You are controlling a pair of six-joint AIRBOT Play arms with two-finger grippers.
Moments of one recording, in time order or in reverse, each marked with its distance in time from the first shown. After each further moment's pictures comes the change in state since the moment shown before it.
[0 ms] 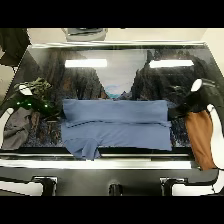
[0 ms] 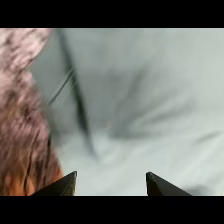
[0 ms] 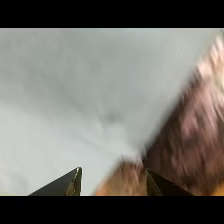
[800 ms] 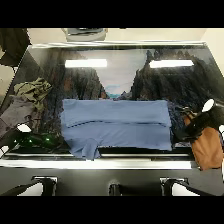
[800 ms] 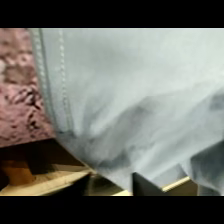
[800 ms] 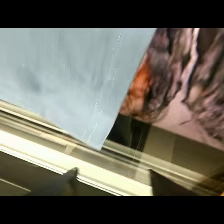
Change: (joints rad) left arm 0.063 0.361 -0.753 -0.194 0.203 0.184; right arm -0.120 0.224 -0.395 0.010 0.051 -0.030
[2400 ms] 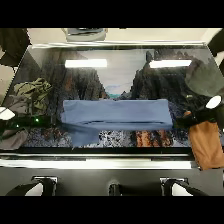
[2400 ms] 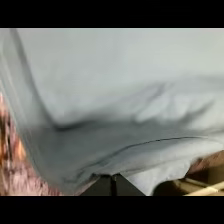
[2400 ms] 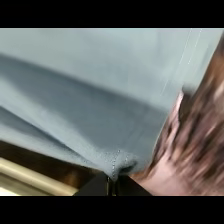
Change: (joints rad) left arm -0.048 0.156 0.313 -0.005 0.062 0.010; right arm 0.026 0.068 0.066 0.151 -0.224 -0.035
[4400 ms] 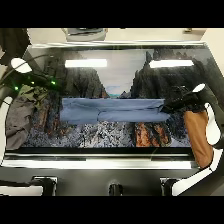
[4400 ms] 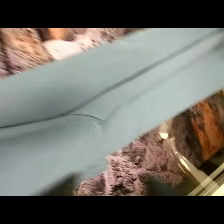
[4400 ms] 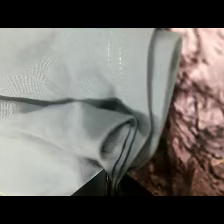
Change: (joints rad) left arm -0.267 -0.490 0.795 -0.013 -0.224 -0.015; right arm 0.008 -0.591 0.470 0.252 -0.011 0.251
